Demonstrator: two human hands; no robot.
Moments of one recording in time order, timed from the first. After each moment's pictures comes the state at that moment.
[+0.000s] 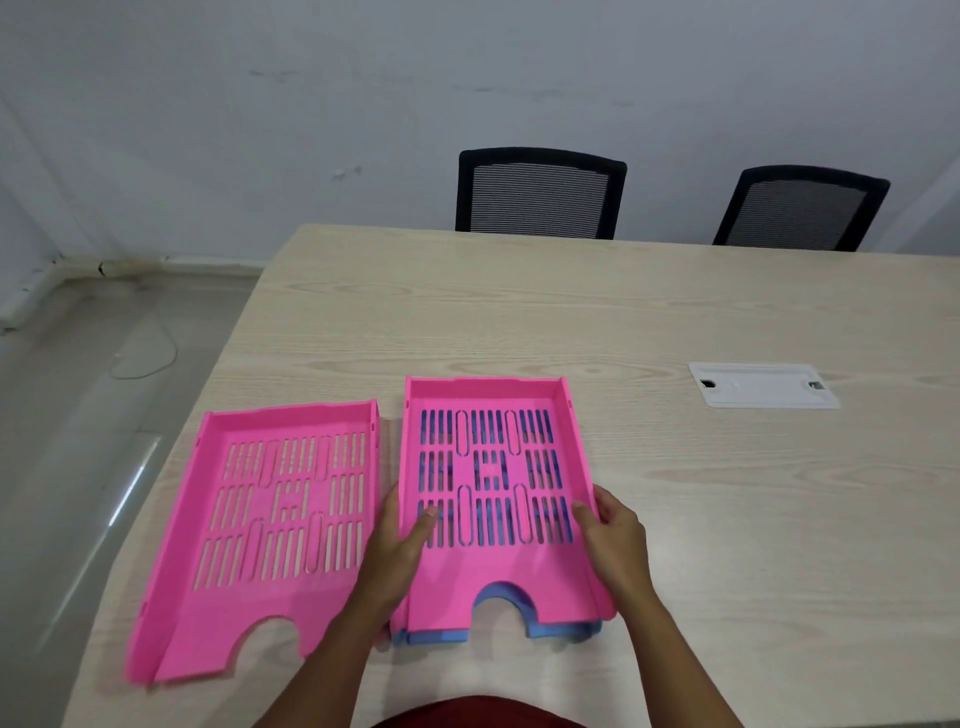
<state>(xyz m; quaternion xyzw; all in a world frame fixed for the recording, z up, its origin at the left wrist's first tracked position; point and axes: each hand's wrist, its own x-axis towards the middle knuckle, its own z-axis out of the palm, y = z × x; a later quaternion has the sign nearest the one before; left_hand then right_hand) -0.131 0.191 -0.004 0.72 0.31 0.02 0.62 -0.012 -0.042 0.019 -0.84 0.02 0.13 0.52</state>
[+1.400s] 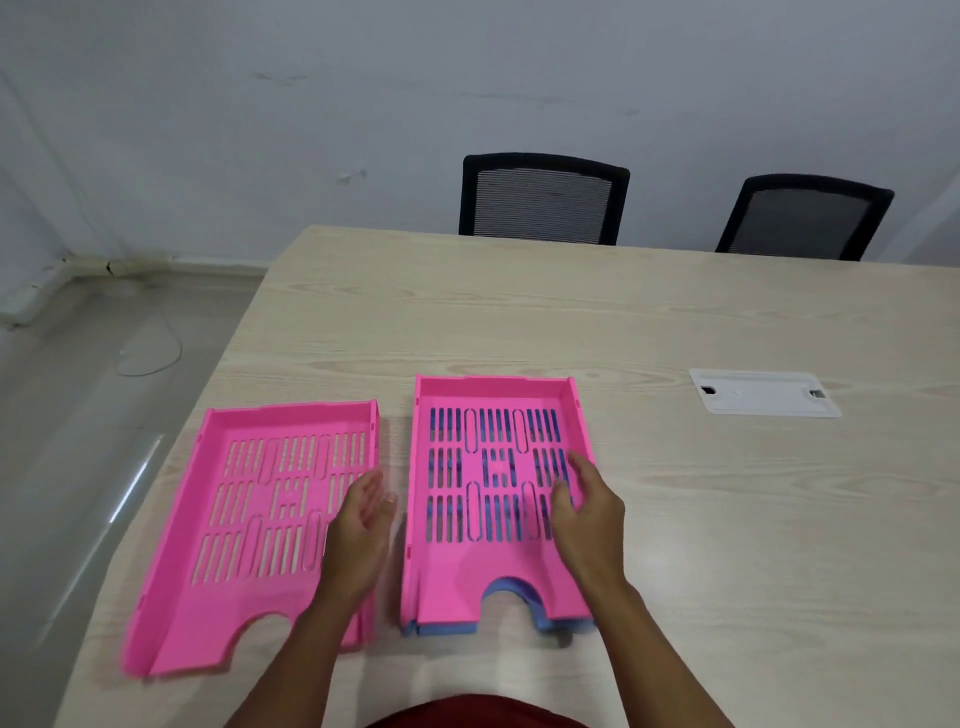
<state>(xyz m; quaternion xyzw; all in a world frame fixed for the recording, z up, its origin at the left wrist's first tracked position) -0.138 0.218 0.005 0.72 0.32 0.12 0.61 -0.017 -0.005 0.042 -0.87 -0.05 0.01 0.50</state>
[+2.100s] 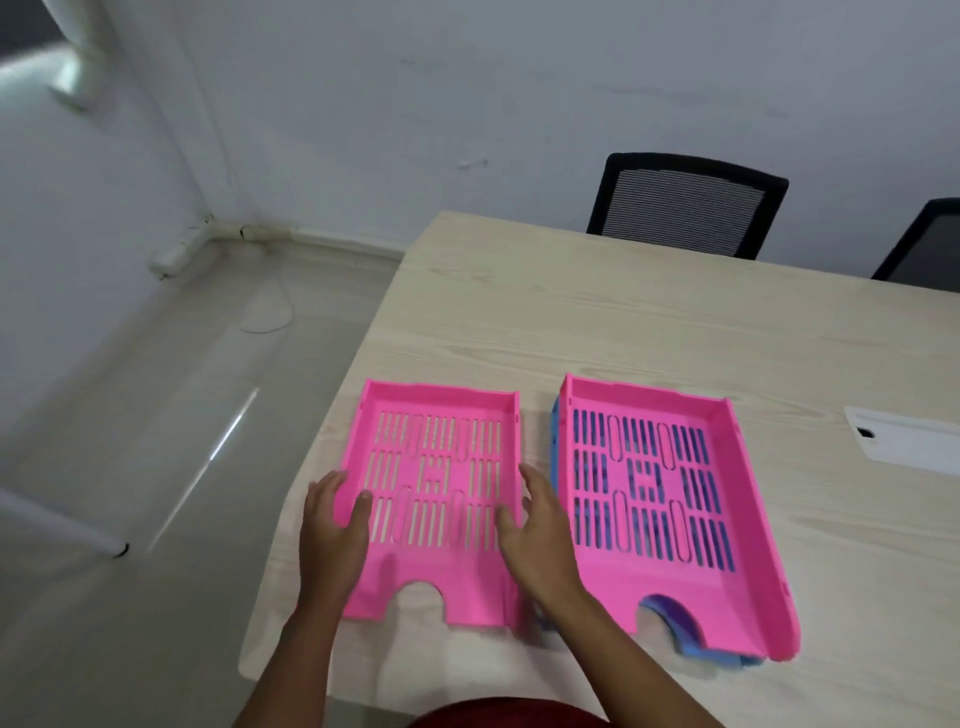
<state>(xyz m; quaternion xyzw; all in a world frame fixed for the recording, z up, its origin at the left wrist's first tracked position) -0.264 0.372 -0.010 0.71 0.46 0.23 0.48 -0.128 0.188 0.024 -0.84 -0.19 0.19 0.46</state>
